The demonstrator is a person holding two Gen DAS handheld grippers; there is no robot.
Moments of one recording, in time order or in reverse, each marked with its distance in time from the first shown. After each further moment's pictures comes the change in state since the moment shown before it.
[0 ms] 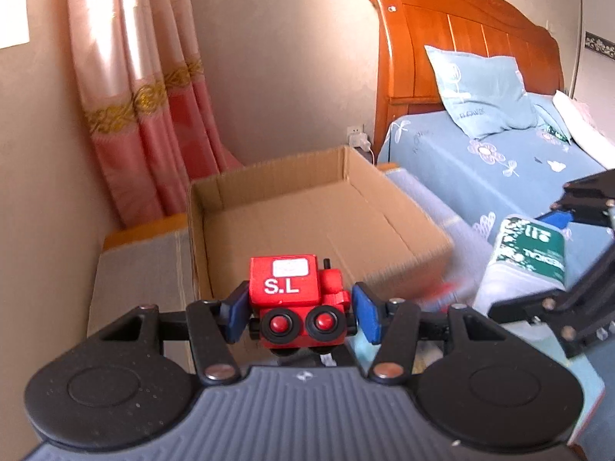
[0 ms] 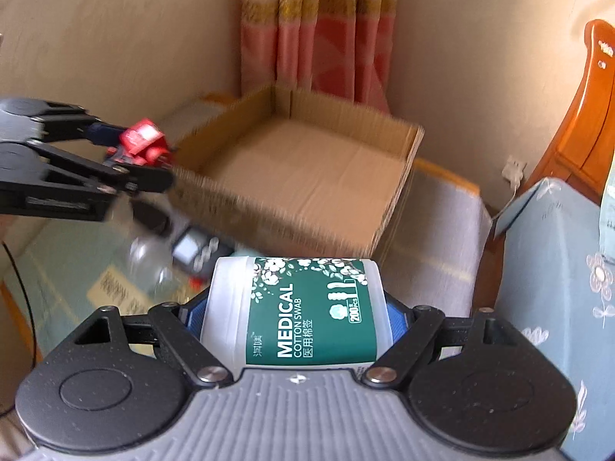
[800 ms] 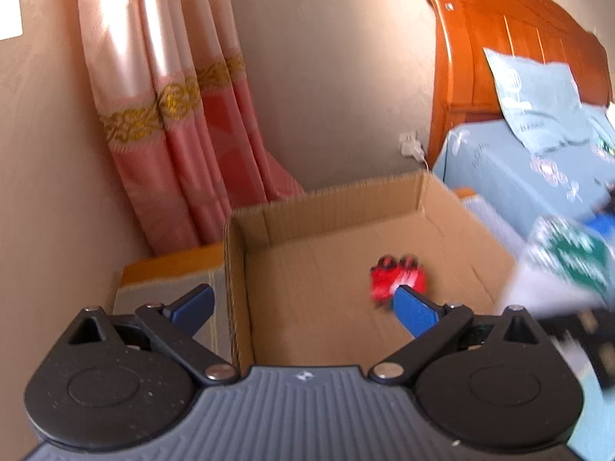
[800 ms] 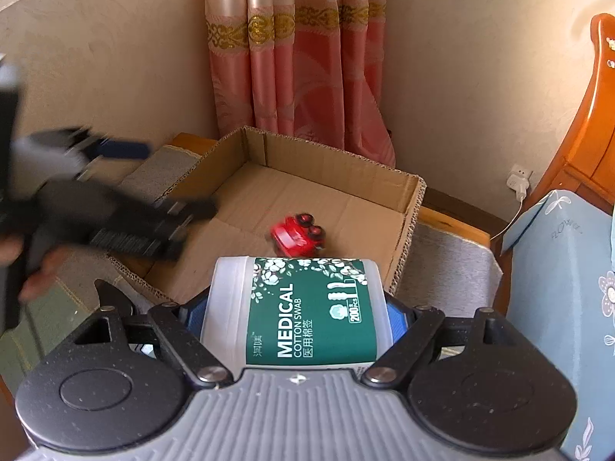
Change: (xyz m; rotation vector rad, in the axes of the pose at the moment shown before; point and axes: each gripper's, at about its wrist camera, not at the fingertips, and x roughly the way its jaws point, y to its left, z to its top) left arm 0.074 0.033 0.034 -0.041 0.012 0.127; right arm 0.061 -0.024 0.082 0.056 0.000 0.007
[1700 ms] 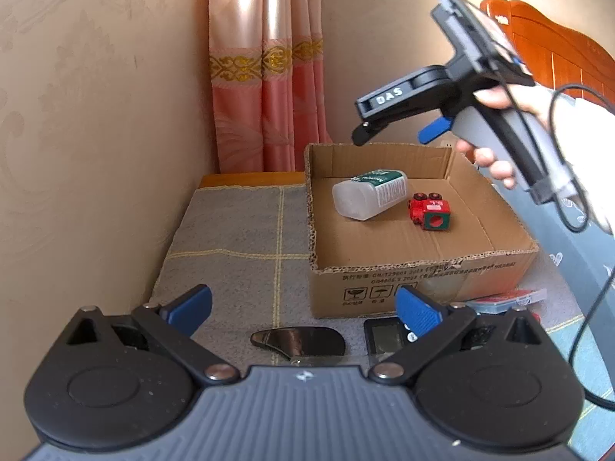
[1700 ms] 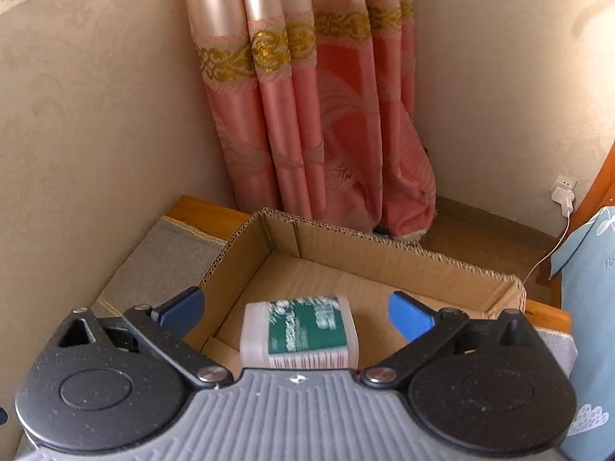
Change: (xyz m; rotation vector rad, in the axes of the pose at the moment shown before) left arm -0.101 0.028 -0.092 -0.211 -0.007 0.099; right arm 0.100 0.019 0.108 0.079 -0.027 0.086
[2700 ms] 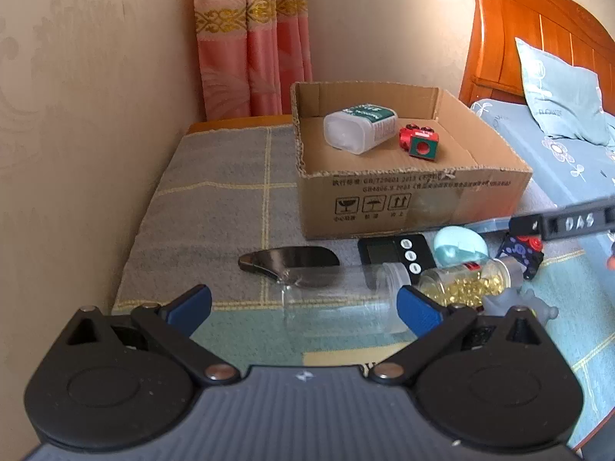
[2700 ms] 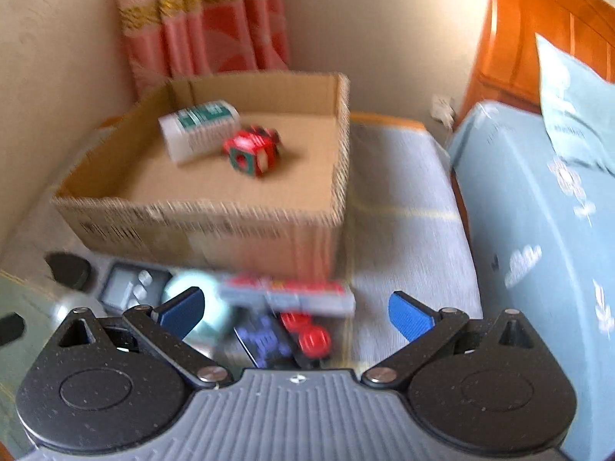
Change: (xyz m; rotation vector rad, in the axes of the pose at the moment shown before) left arm 0.007 -0.007 -0.055 0.039 0.096 -0.026; right arm -0.100 -0.006 -0.222 0.198 0.003 -0.297
